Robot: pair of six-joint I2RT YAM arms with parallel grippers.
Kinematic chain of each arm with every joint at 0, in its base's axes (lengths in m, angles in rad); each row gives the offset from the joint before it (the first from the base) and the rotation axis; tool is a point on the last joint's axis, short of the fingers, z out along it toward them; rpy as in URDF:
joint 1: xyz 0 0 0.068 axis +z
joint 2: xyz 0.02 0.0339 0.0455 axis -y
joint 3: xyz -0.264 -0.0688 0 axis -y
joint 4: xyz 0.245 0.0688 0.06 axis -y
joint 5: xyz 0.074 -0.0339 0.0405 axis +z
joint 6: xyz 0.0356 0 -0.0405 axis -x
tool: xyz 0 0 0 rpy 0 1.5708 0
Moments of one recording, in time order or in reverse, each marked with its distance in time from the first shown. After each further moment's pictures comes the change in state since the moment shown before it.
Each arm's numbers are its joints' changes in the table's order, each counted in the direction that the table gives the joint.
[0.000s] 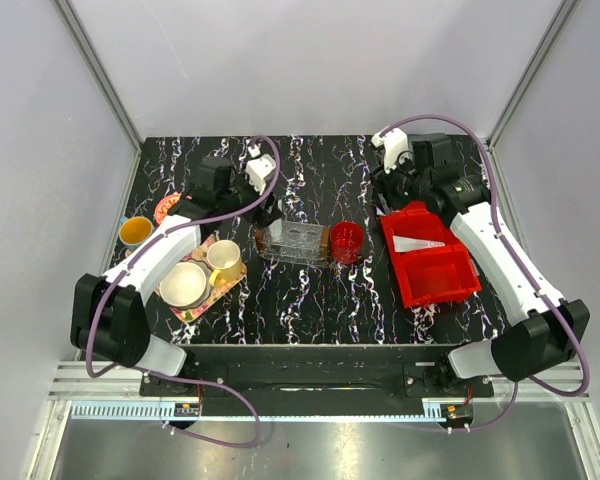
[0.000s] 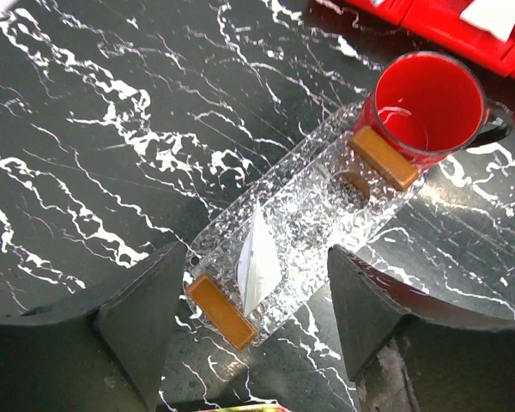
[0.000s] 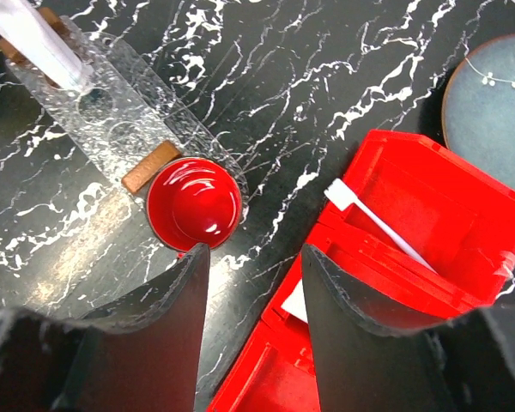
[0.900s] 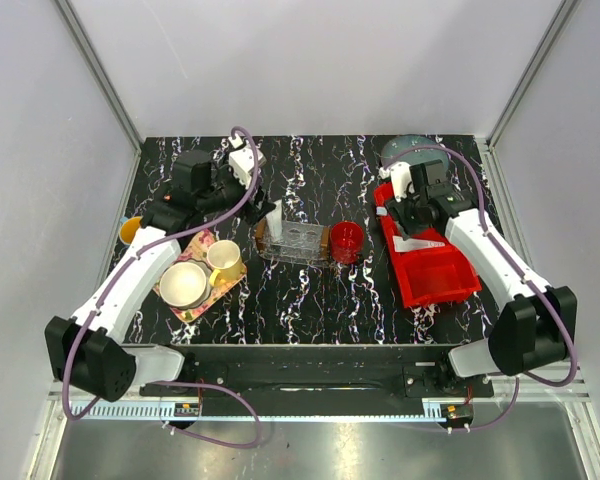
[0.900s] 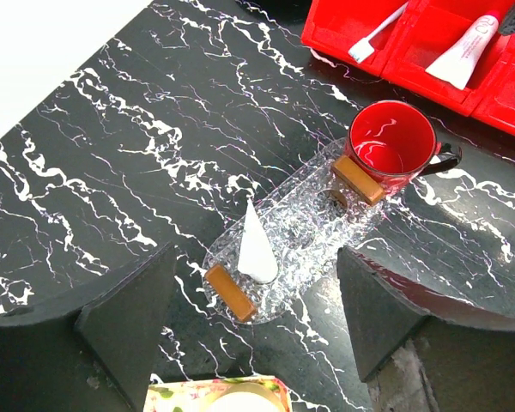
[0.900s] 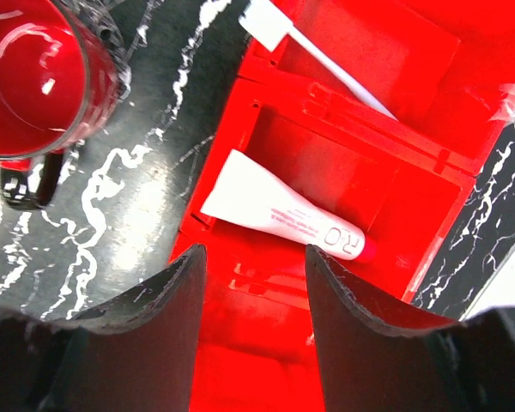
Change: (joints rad) left arm 0.000 0.188 0.083 -0.137 0.028 0.023; right arm -0.061 -0.015 -0.216 -0.045 -0.257 0.075
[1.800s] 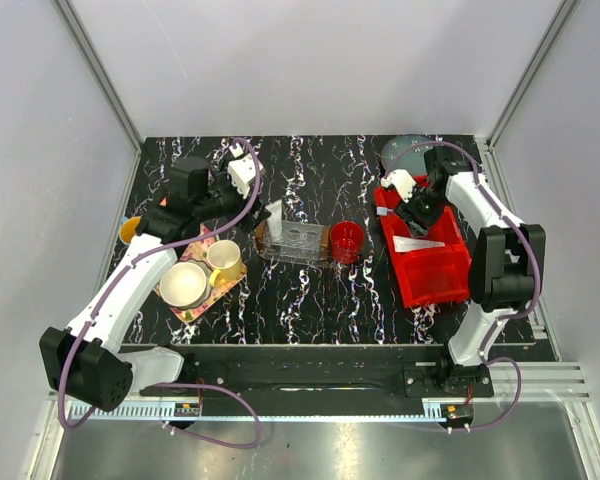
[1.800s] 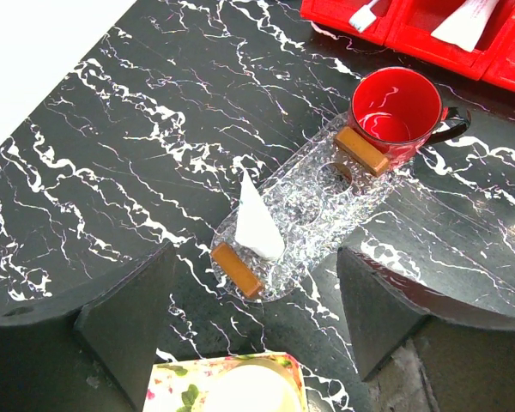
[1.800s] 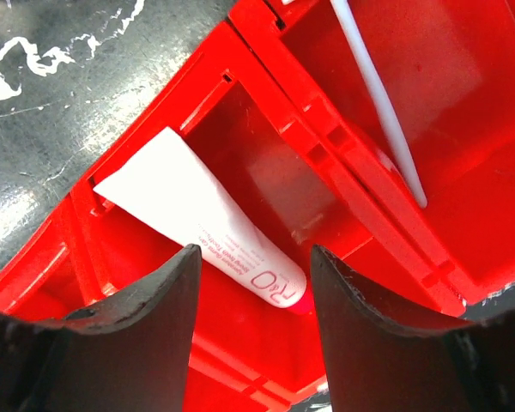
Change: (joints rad) left arm 0.000 0.062 -0.034 -0.060 0.004 -0.088; right arm -0.204 -0.377 0.212 -0.184 0.219 0.533
